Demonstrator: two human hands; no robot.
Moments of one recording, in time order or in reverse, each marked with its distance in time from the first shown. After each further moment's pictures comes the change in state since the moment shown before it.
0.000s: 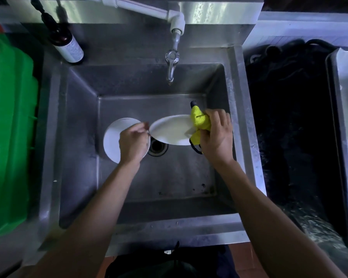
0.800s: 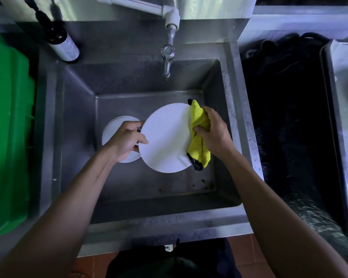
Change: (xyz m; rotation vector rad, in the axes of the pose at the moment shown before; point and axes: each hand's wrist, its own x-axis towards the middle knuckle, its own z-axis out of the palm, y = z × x) left_hand 0.016 0.009 -0.036 0.060 -0.562 -0.065; right_hand -0.001 0.024 0.003 0.315 -0.335 0.315
